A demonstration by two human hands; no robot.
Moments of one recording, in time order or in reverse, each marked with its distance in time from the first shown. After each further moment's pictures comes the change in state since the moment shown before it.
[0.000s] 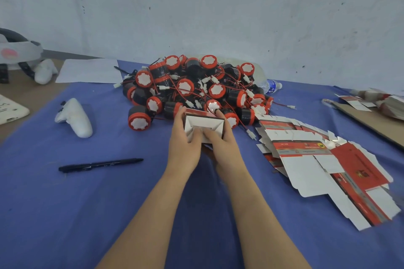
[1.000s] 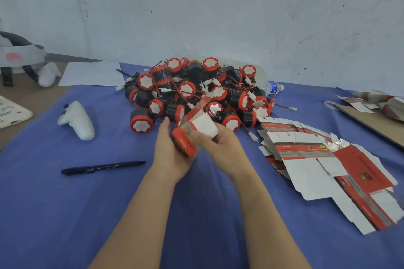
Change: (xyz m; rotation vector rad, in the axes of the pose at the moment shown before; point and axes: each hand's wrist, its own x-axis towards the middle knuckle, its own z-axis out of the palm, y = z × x) left_hand 0.011 0.008 -0.023 -0.892 -0.151 -0.608; right_hand -0.011 -0.022 0.000 -0.565 -0.230 -0.208
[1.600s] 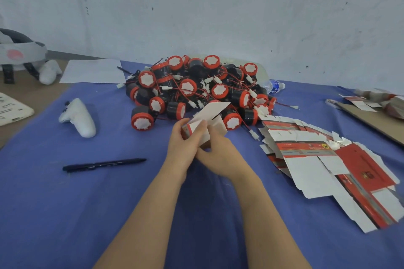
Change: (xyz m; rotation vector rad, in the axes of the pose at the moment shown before) left_hand 0.007 -0.019 0.003 0.627 0.200 0.319; right_hand -0.001 0.007 0.004 -0.435 -0.071 0.033
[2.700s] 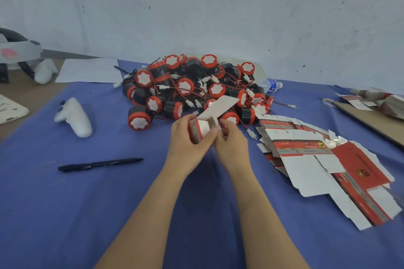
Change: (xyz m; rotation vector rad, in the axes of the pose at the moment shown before) left_hand -0.002 -0.003 0.001 0.422 -0.057 0.291; right_hand 0.008 0.019 -0.004 0.122 0.397 0.249
